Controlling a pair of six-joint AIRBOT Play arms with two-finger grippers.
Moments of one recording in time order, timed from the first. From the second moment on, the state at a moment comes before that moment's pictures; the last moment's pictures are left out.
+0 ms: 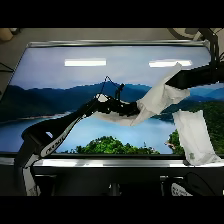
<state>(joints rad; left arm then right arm) -0.64 -2.01 1.65 0.27 -0.86 -1.29 -0.18 -1.26 1.60 -0.88 1.52 1.09</state>
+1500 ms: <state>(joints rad) 0.02 -1.20 1.60 1.21 -1.15 -1.47 -0.01 -1.67 1.43 -1.07 1.37 1.20</state>
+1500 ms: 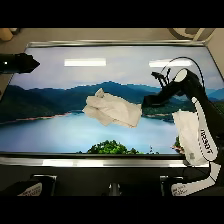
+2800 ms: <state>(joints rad) 0.02 -1.20 1.59 1.20 -1.13 -1.47 -0.53 -1.48 1.77 -0.87 1.51 1.11</state>
